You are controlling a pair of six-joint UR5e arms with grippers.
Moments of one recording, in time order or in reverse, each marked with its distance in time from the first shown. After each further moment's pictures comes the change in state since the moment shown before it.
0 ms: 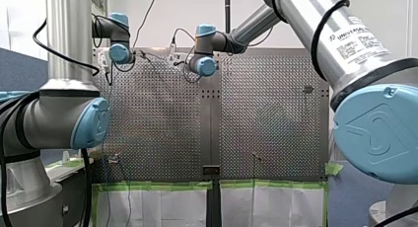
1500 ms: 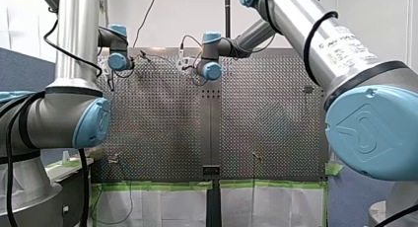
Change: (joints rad) left arm 0.060 -0.164 0.124 0.033 0.089 -0.088; right arm -0.070 0.081 -0.112 0.015 -0.021 0.002
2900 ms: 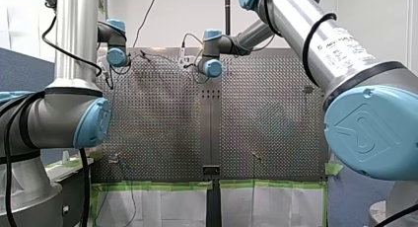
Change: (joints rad) left arm 0.005 0.044 0.000 -0.057 -0.073 -0.086; right arm -0.010 0.012 -0.053 0.067 0.009 -0.009
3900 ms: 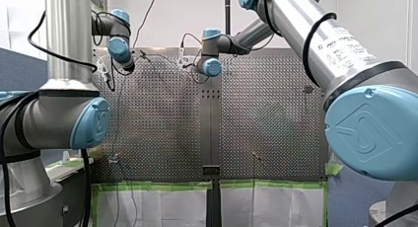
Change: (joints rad) left arm -0.079 0.132 -0.108 -0.254 -0.046 -0.030; right arm 0.007 -0.001 -0.003 0.029 0.007 0.000
